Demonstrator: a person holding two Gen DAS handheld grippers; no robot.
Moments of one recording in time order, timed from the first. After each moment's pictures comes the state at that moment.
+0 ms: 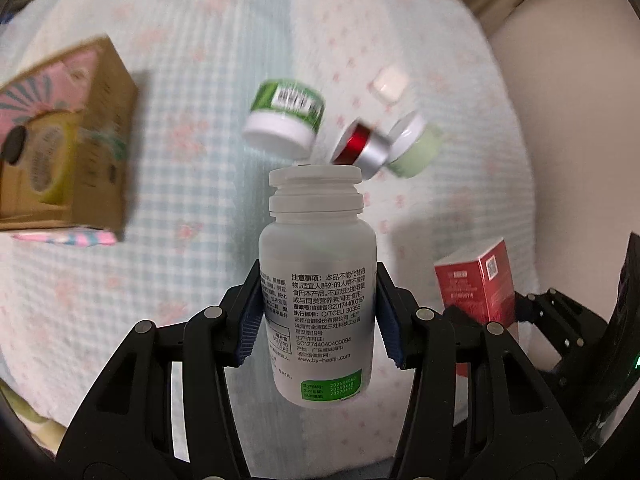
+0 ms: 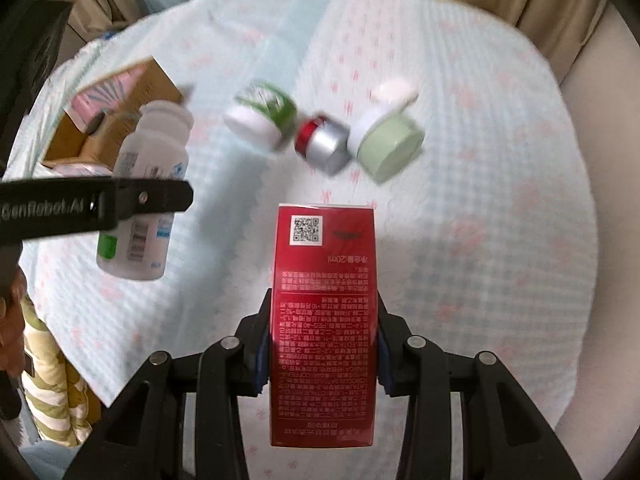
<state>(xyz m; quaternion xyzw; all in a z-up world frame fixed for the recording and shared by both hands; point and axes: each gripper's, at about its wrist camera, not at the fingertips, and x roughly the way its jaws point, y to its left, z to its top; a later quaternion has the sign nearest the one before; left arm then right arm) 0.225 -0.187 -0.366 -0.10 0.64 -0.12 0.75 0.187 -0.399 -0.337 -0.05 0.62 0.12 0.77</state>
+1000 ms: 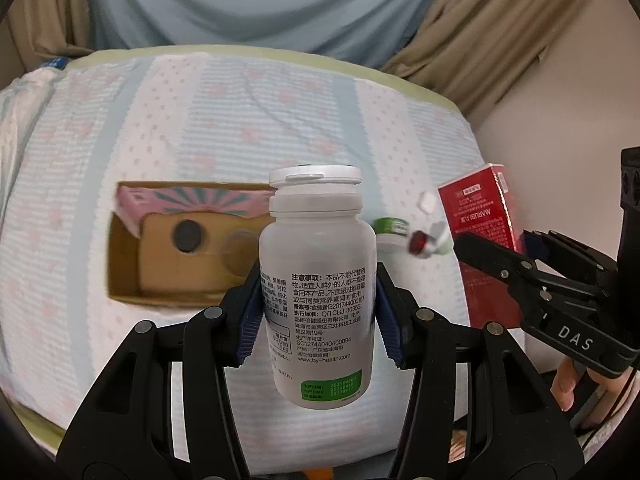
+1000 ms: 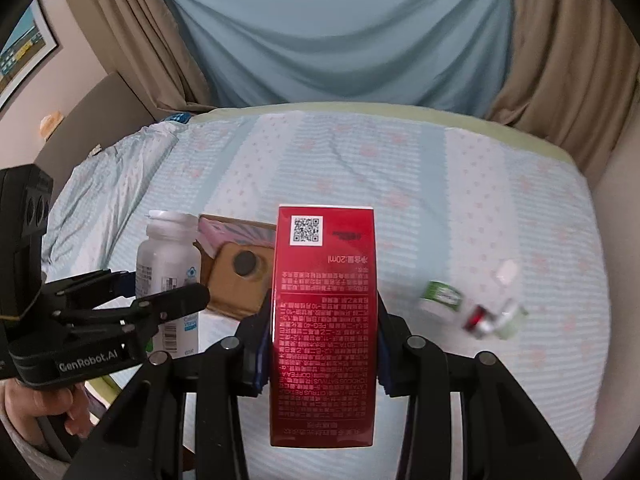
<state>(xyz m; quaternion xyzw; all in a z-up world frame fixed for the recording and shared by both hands) 0.231 0.076 -0.202 -0.10 0.54 -0.12 0.83 0.240 -0.131 -0.160 0.01 0.52 0.17 0.84</state>
